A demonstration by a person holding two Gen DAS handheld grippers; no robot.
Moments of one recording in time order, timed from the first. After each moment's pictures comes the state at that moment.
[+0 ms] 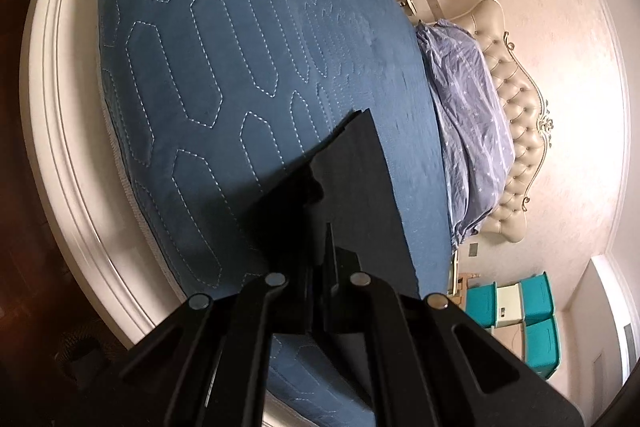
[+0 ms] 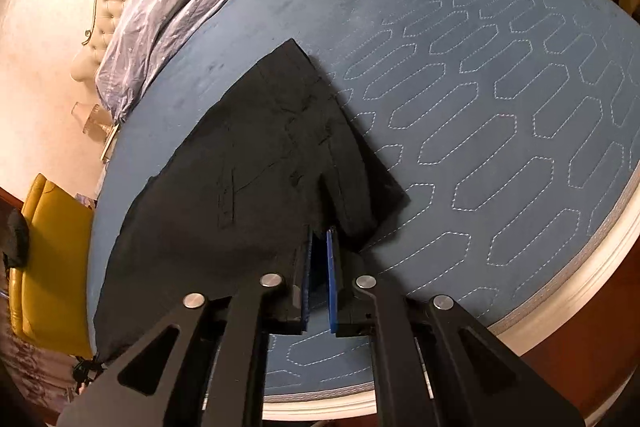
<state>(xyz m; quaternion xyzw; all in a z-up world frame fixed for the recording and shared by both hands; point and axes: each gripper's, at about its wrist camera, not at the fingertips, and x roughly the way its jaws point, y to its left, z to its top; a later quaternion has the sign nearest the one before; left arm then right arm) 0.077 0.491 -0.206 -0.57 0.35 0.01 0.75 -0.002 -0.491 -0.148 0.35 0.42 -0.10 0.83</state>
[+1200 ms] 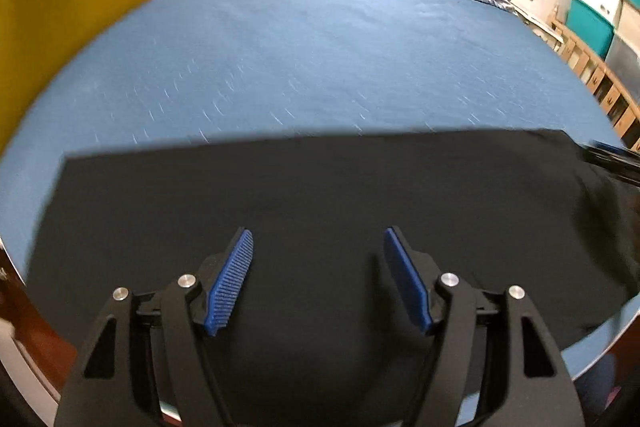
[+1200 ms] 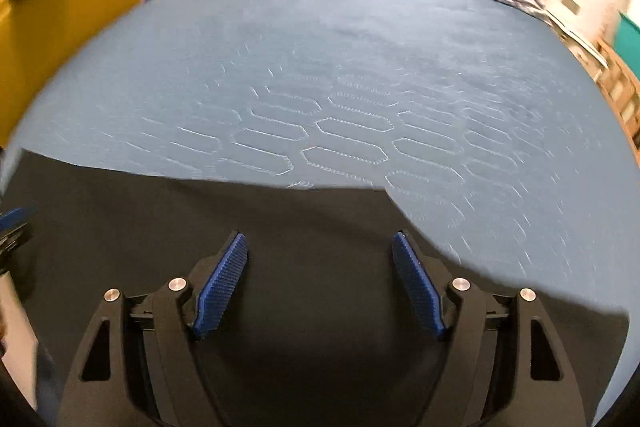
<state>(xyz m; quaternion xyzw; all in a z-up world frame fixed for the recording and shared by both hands) 0.148 0.171 -0.149 -0.03 0.47 -0.01 0.88 0.313 -0.181 -0.146 -0.07 0.49 0.08 0.87</state>
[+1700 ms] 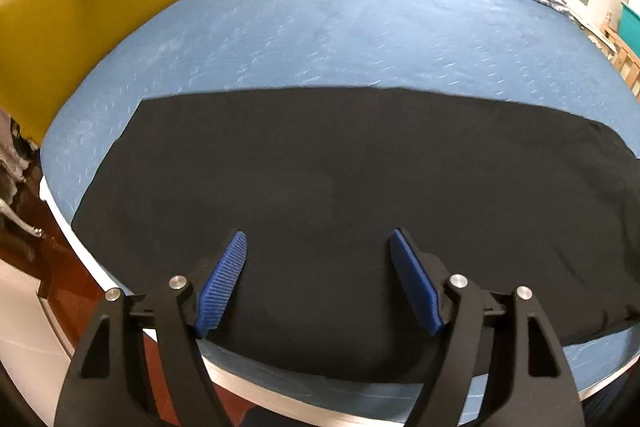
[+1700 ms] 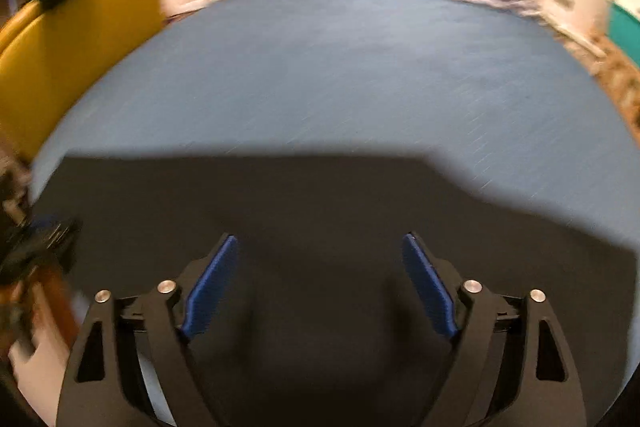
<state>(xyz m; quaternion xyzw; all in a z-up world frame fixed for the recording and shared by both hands) 0.111 0.202 -0.157 -0.01 0.48 0.10 0.87 0.200 -0.141 -0.119 -0.01 0.45 0.13 0.88</state>
